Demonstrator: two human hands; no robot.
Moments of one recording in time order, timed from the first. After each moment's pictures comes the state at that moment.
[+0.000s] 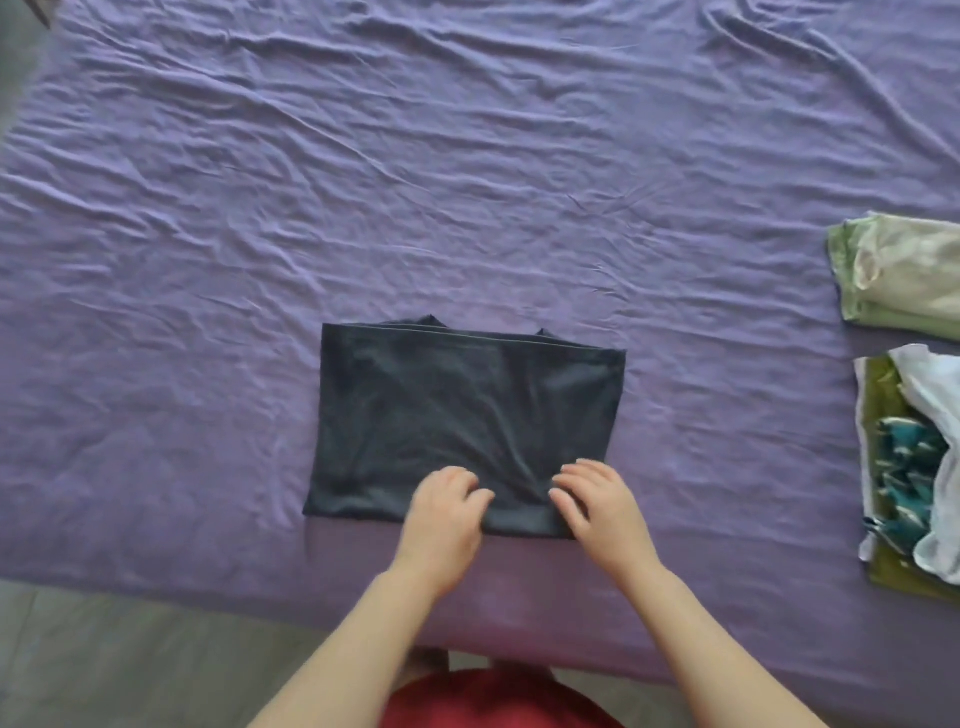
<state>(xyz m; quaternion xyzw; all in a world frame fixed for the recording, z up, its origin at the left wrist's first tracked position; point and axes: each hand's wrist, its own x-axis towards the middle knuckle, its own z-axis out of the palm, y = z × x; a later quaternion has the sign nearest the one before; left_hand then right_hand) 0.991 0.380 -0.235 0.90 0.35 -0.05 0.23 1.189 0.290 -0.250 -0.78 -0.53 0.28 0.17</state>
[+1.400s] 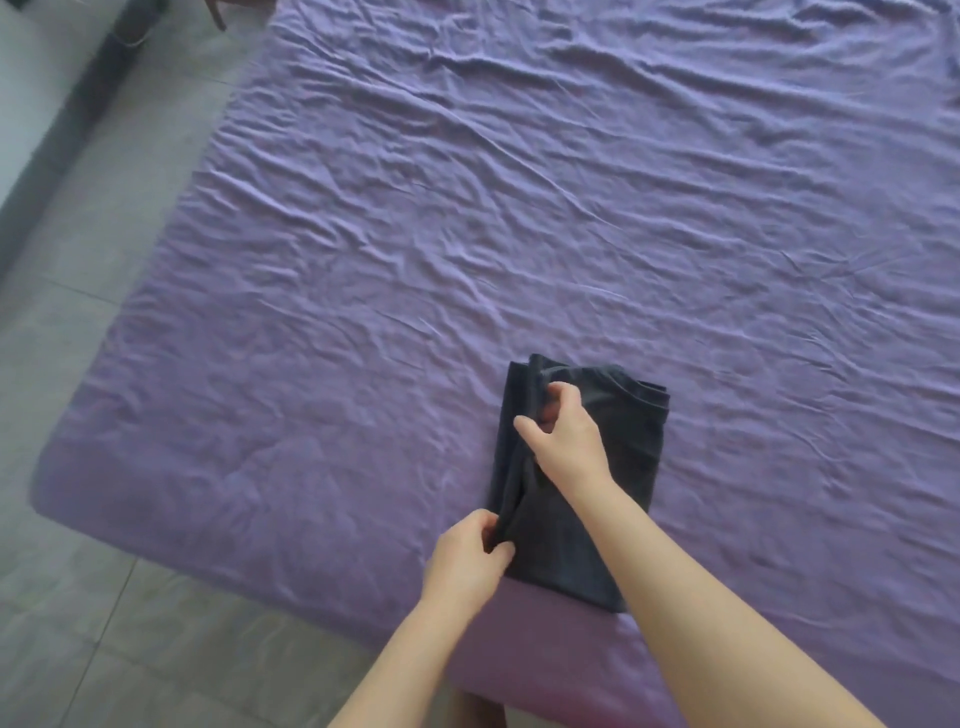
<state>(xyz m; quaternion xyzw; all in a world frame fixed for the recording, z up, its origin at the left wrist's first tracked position) 0.854 0.469 -0.236 0.55 0.66 -0.07 0.51 1.008 0.531 -0.233 -0.78 -0.35 0.46 0.22</state>
